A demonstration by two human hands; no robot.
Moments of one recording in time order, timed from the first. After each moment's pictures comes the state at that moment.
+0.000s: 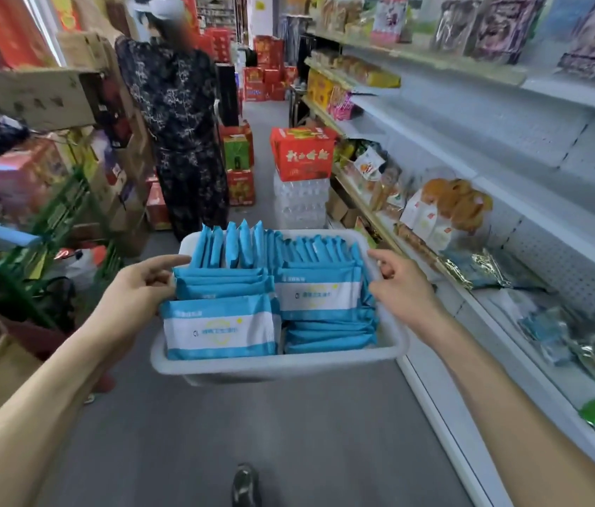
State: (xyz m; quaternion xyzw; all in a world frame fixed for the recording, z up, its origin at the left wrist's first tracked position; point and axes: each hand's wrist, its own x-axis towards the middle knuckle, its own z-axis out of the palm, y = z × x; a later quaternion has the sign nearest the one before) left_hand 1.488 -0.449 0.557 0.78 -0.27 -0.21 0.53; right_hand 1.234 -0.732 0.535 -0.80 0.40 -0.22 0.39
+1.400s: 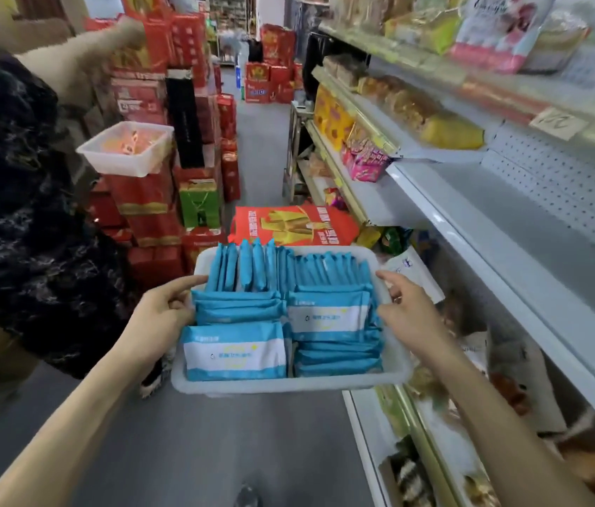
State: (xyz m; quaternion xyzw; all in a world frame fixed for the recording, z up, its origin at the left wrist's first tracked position) left_hand 2.128 -1.387 0.488 0.76 -0.28 -0.20 0.55; right_hand 1.874 -1.650 0.512 -0.80 0.42 -0.17 0.40
